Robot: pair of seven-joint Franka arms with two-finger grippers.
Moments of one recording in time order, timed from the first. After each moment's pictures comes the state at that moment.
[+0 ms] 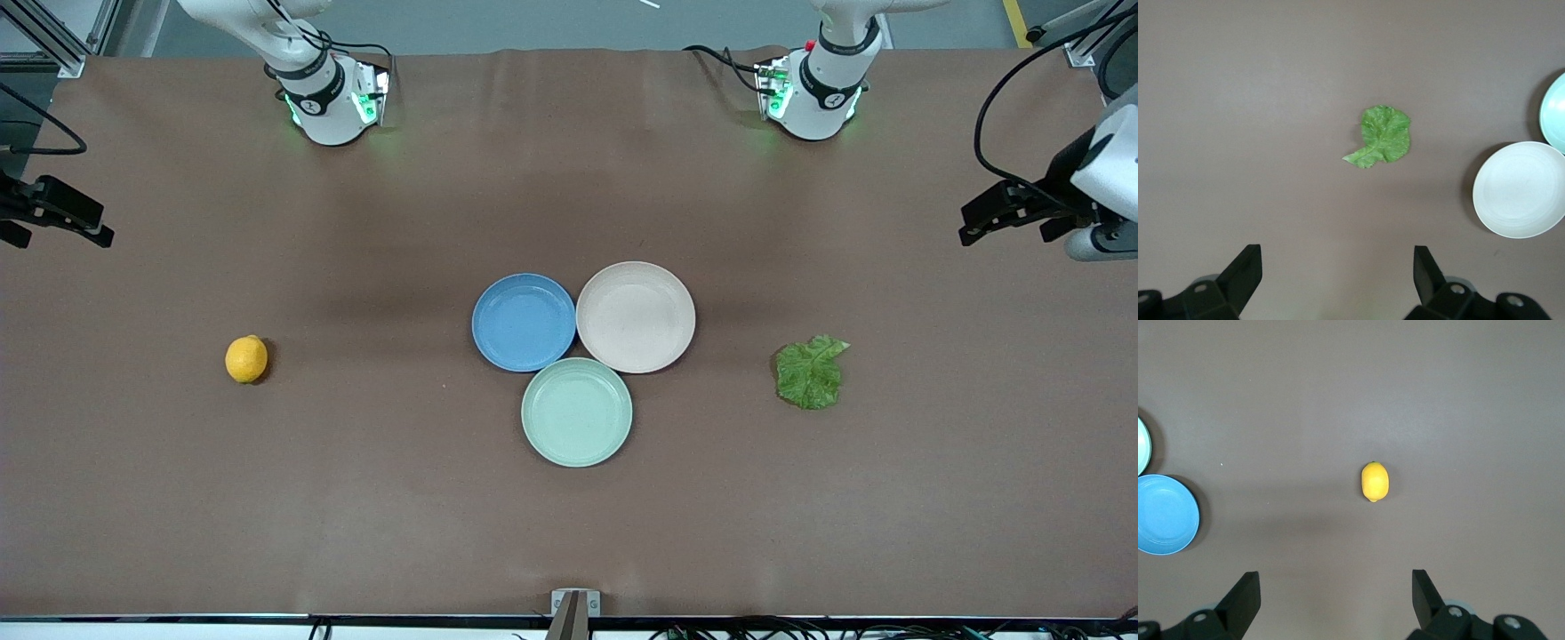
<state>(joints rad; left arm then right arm) 0.04 -0.01 -0.12 -1.57 0.01 1.56 -0.10 0.11 0.03 -0.17 -1.48 0.01 1.51 -0.05</state>
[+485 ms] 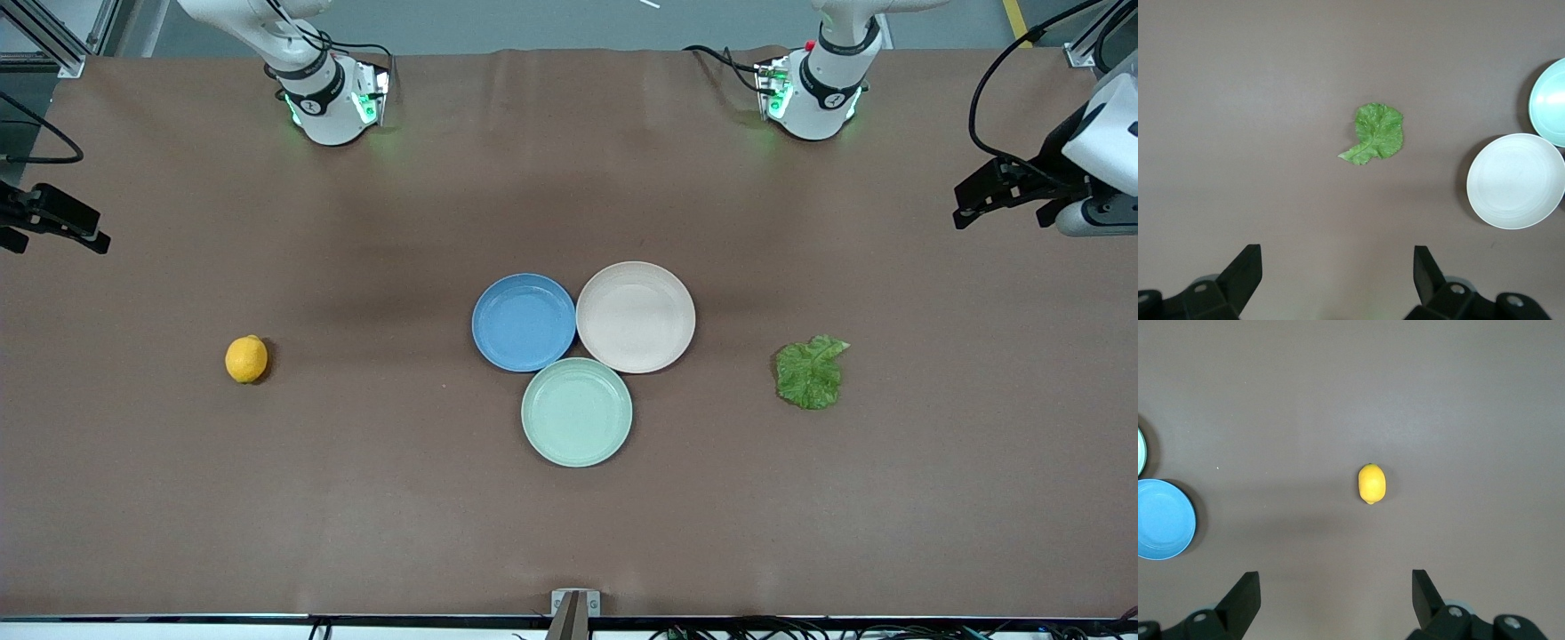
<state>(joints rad) 0.04 -0.04 -0.14 -1.58 0.01 1.54 -0.09 0.11 0.04 -0.18 -1.47 0.01 1.52 -0.05</state>
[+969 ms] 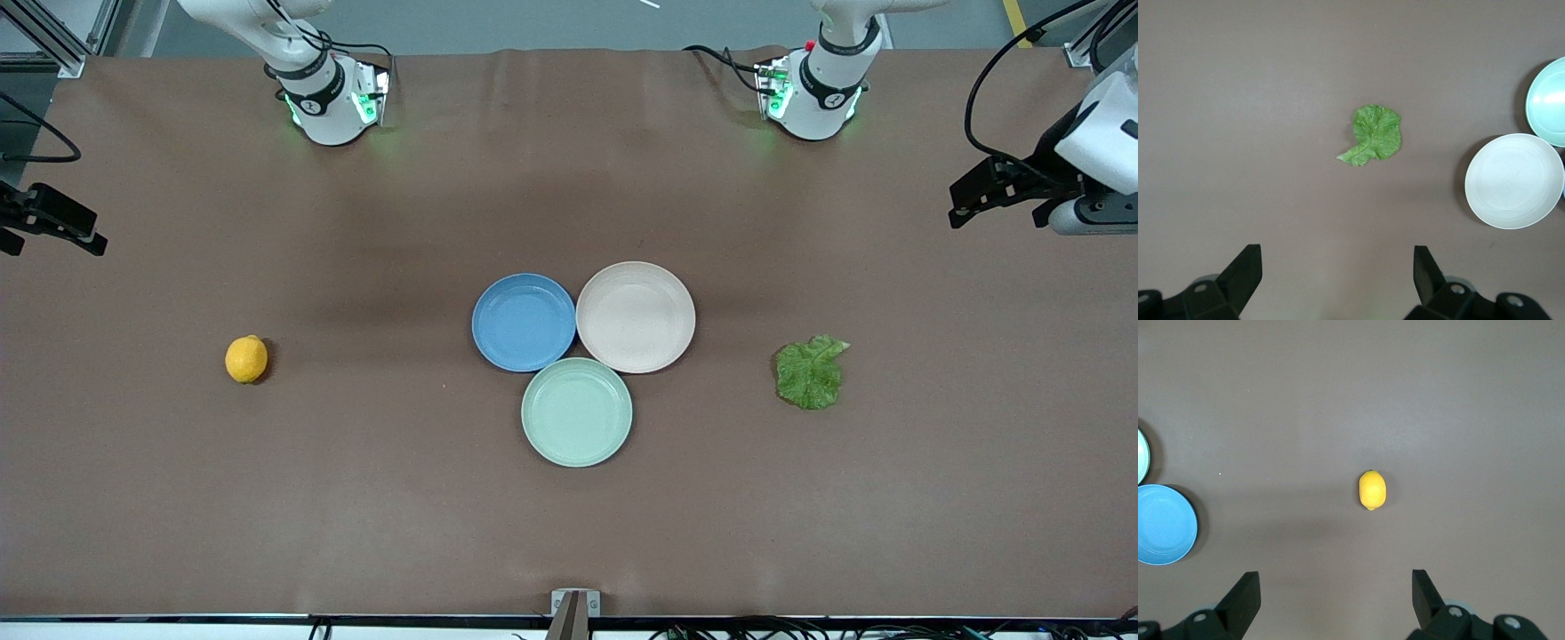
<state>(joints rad) 0.05 -0.04 -0.15 -1.57 0.01 1.54 -0.09 0.11 0.04 -0.18 -1.46 0.01 1.53 -0.05</state>
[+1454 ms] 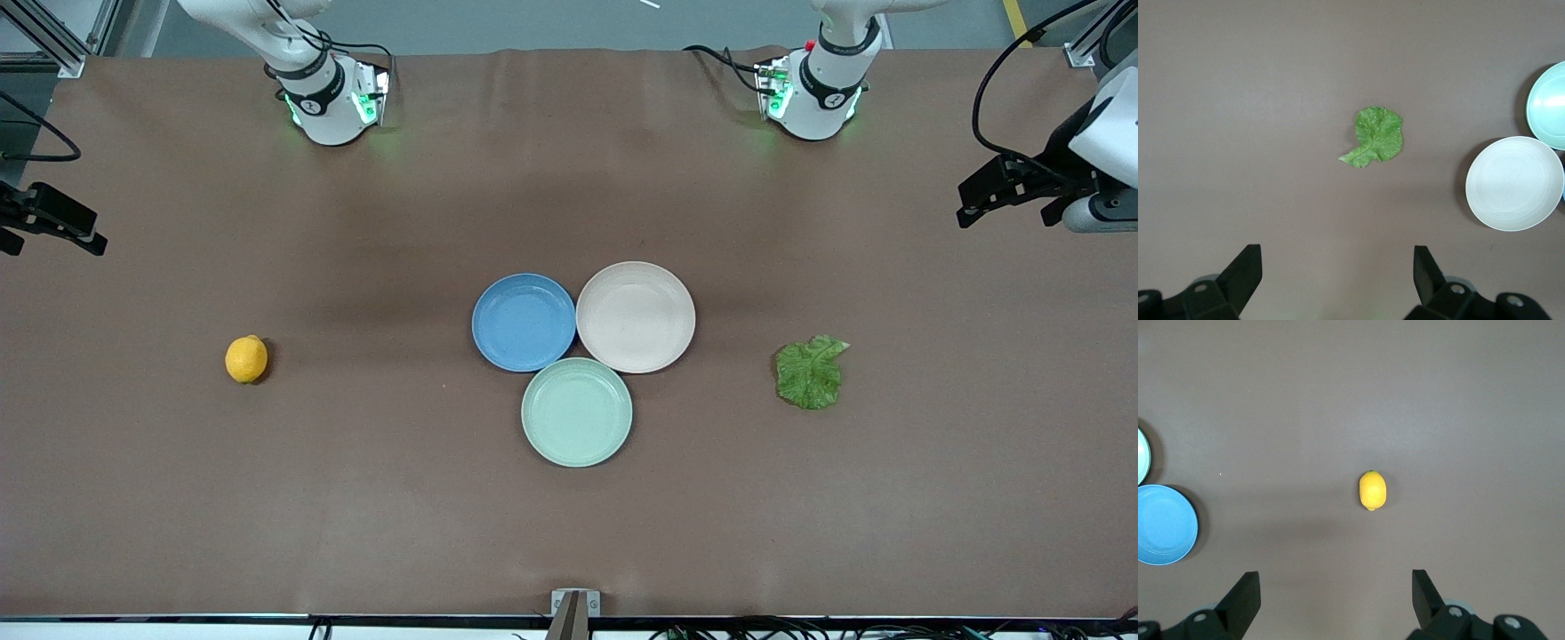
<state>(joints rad) 0.05 -0.04 -0.15 -1.56 0.01 1.54 -0.09 0.11 0.04 -0.18 -1.46 0.01 1.53 -0.05</state>
